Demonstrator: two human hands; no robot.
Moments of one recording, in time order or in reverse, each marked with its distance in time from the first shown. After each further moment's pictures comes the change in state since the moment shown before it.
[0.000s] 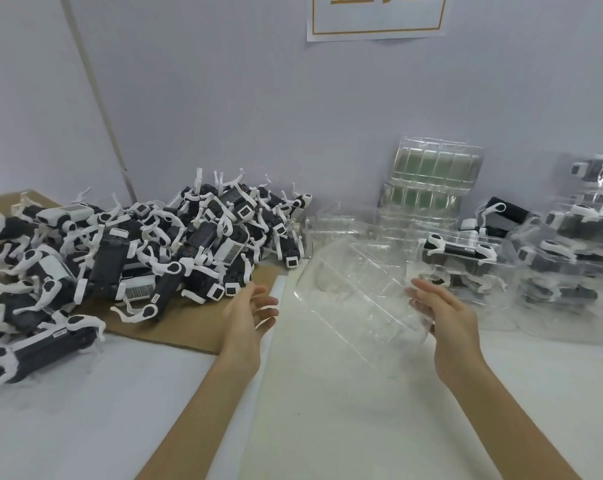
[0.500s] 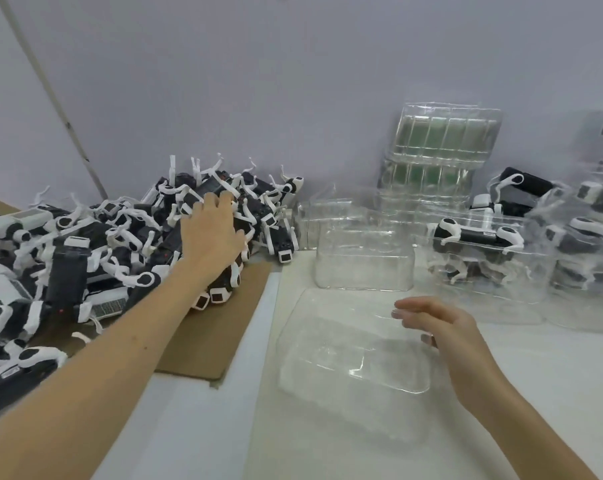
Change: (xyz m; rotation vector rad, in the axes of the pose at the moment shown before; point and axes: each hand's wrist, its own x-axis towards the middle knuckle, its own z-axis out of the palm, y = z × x) left_hand 0.131 0.082 0.034 1.765 0.122 0.799; right_hand 0.011 0.019 0.000 -0.222 -0.217 0.032
